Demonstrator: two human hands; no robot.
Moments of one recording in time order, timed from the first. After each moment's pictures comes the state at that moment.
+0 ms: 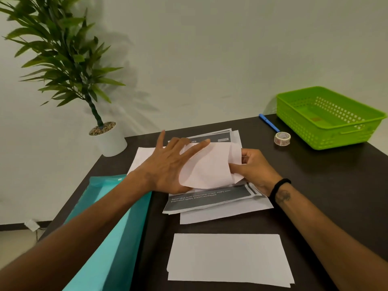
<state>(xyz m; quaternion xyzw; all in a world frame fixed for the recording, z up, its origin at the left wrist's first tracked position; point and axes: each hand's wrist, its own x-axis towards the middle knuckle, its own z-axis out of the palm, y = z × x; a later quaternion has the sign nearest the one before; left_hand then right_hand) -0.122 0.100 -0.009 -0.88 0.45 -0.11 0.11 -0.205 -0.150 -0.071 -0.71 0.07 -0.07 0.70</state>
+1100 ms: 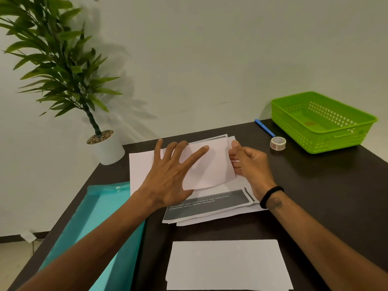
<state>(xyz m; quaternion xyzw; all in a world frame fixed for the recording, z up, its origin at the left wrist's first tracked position) -0.143 0.090 -0.025 -0.89 0.40 -0.21 0.09 -0.200 -0.140 -0.061 -0.65 0.18 -0.20 0.71</state>
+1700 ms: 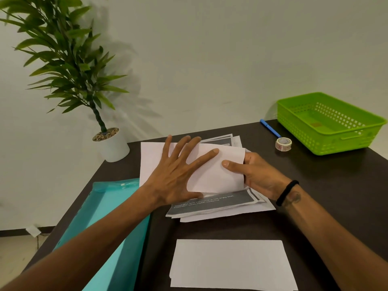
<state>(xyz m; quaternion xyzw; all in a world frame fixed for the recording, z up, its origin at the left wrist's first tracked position) -0.135 0.093 -0.026 -0.86 0.46 -0.22 0.09 -0.211 -0.149 -0.051 -0.63 0.00 0.02 0.78</state>
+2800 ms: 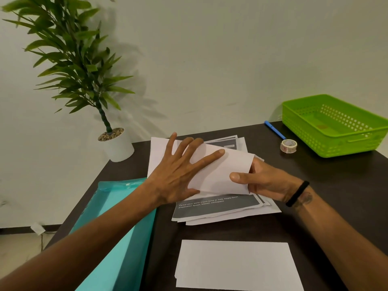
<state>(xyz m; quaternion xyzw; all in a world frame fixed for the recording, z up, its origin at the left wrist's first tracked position) -0.142 0.099 -0.010 -0.84 0.47 -0.24 0.12 -0.222 -0.152 -0.041 -0.58 -0.14 0.14 0.79</state>
